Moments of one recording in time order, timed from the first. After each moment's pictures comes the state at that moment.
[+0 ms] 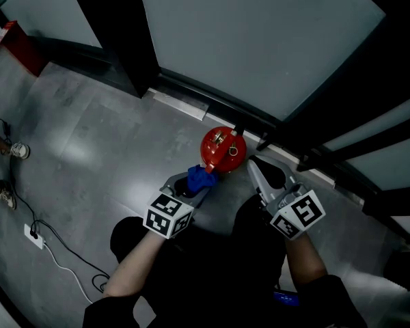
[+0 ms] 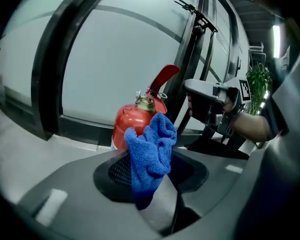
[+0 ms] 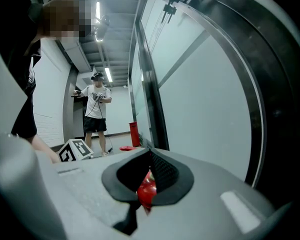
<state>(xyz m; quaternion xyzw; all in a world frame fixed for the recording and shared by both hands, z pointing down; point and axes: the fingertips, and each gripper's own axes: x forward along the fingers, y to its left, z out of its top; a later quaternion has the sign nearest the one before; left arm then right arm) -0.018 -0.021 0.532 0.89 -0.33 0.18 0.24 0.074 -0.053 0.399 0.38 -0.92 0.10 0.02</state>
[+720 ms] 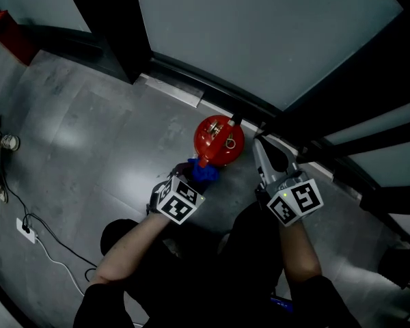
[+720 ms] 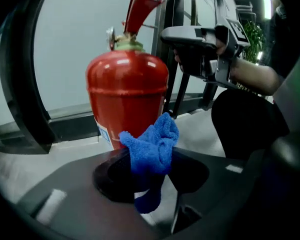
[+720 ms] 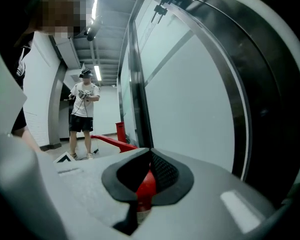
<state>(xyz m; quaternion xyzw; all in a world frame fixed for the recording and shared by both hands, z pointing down) 0.006 -0.027 0.626 0.88 -0.28 0.35 0.16 0.103 -0.092 0.436 0.45 -0.89 0.10 0.01</state>
